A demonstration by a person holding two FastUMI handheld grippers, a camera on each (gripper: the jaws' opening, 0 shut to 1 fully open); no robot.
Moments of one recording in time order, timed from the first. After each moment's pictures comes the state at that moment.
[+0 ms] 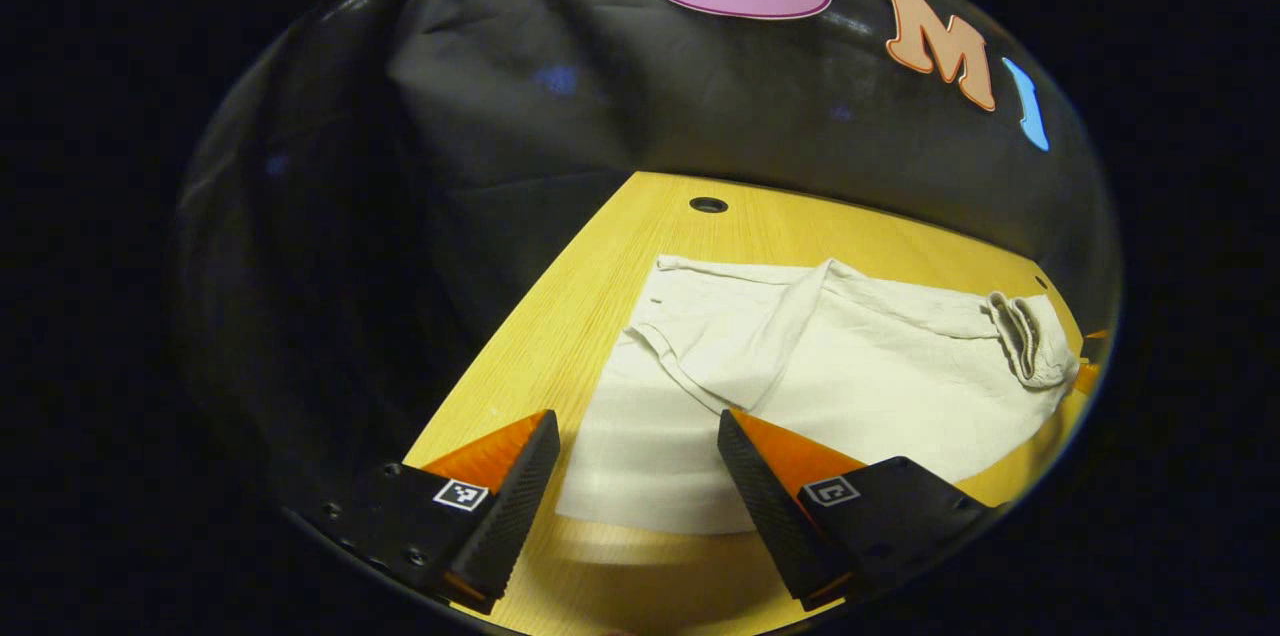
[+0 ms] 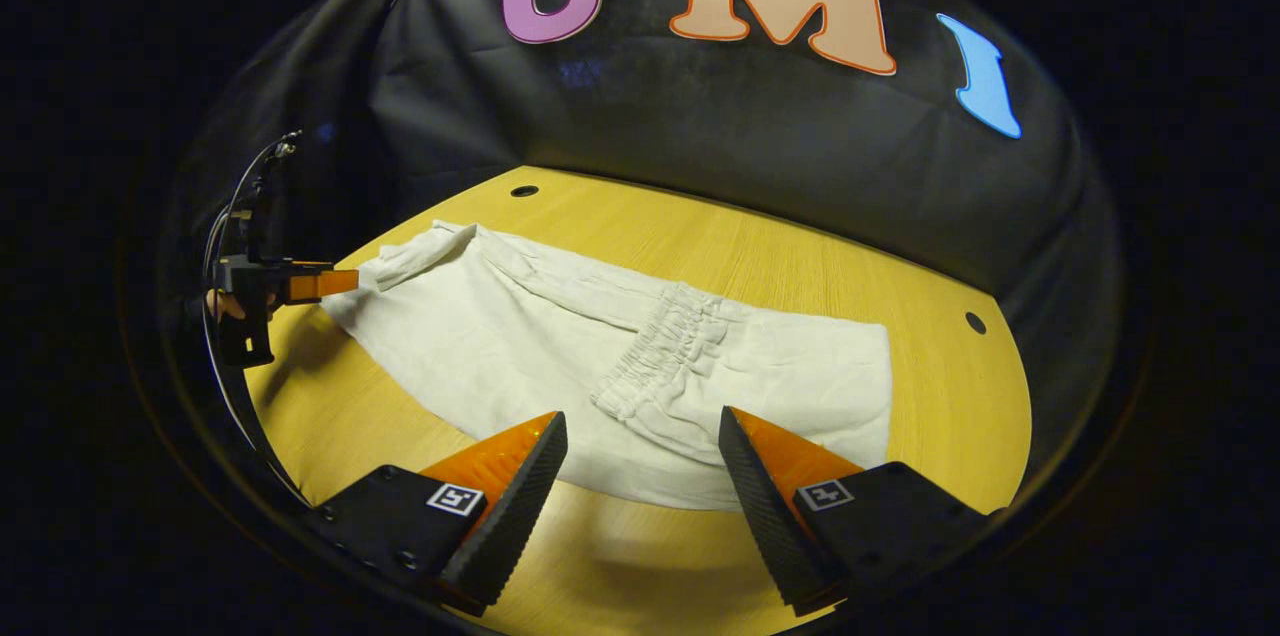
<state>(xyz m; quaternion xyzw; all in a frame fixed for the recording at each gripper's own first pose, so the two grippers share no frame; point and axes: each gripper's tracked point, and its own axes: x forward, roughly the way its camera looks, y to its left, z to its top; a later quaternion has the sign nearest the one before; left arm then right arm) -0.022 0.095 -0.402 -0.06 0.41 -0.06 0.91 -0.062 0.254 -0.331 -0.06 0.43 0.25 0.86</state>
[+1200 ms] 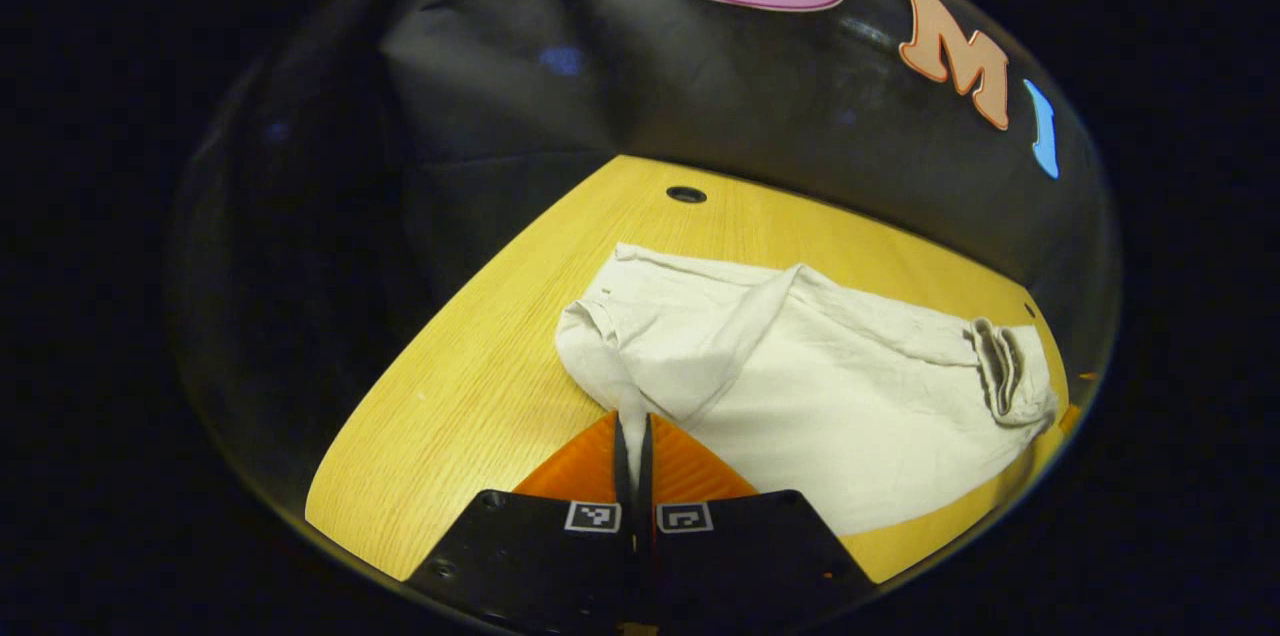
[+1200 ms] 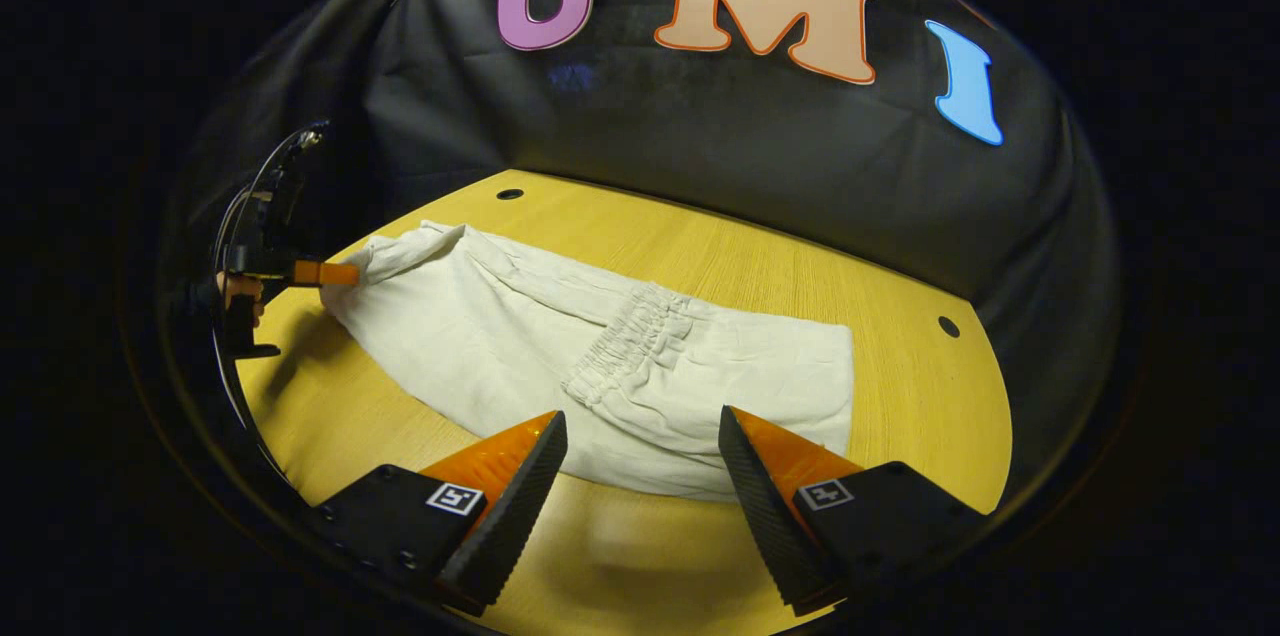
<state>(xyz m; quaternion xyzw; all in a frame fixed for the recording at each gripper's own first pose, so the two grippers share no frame) -0.008 0.052 -0.385 -0.10 0.41 -0.05 0.90 -0.065 0.225 -0.314 -0.07 0.42 0.25 0.87</state>
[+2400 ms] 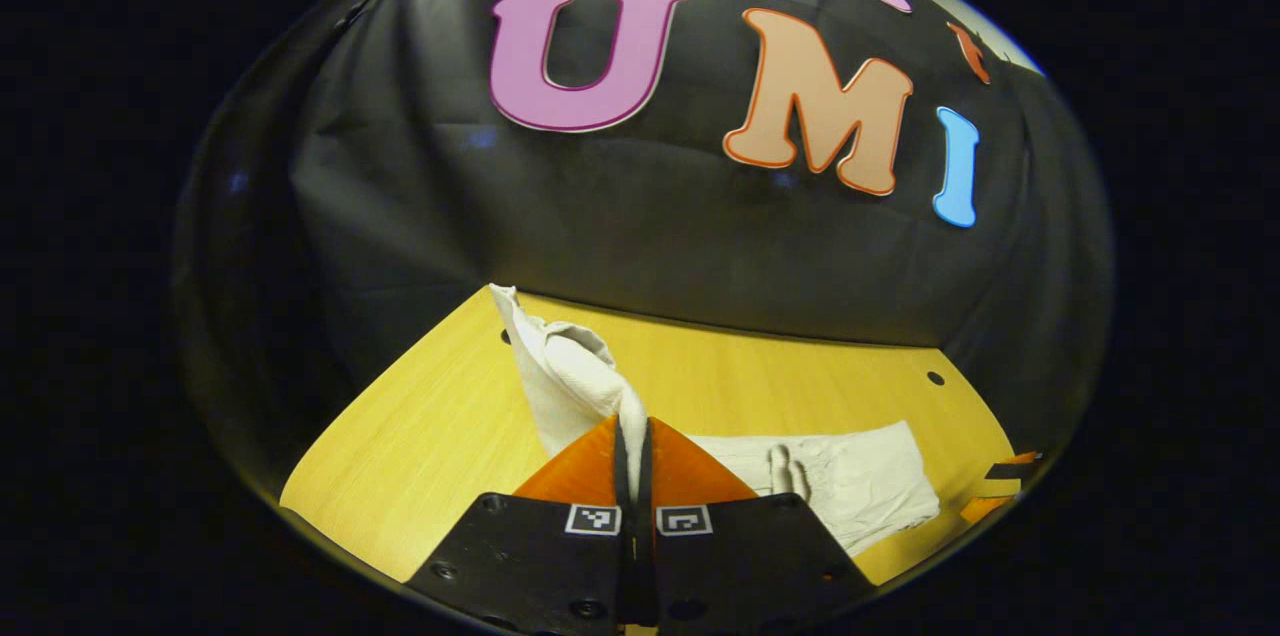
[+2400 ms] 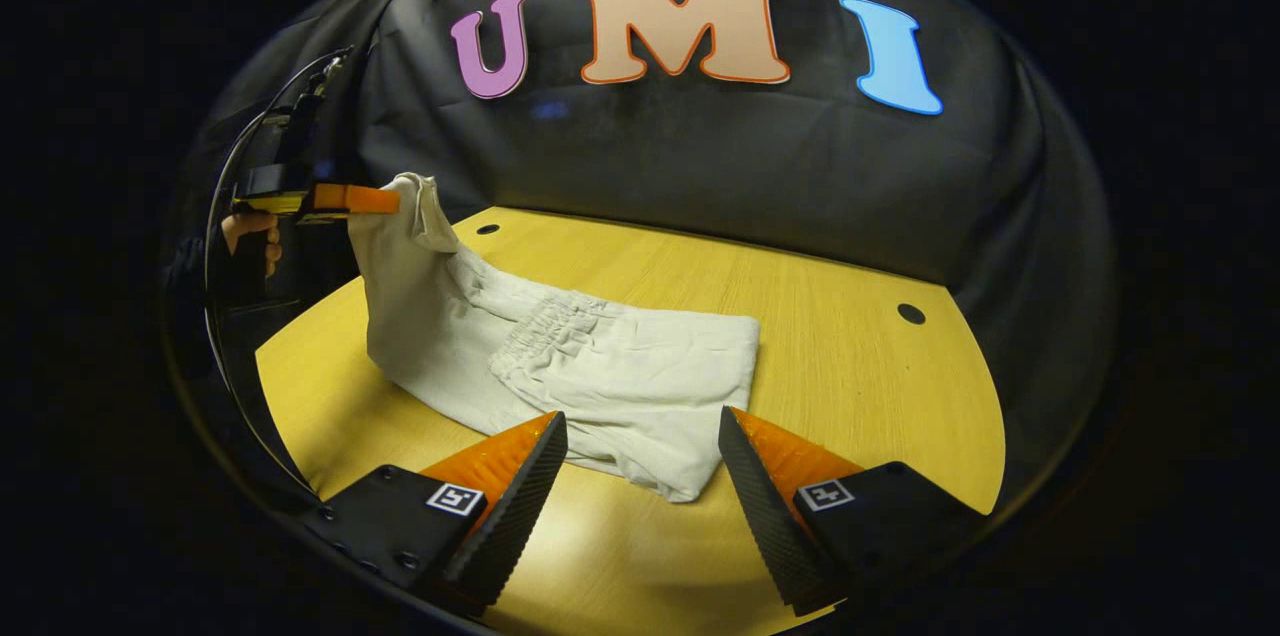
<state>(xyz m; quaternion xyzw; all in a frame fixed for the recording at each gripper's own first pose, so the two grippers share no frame) 0.036 -0.136 -0.213 -0.11 0.30 -0.13 0.94 -0.045 0.106 -0.300 -0.01 0.39 0.25 0.88</state>
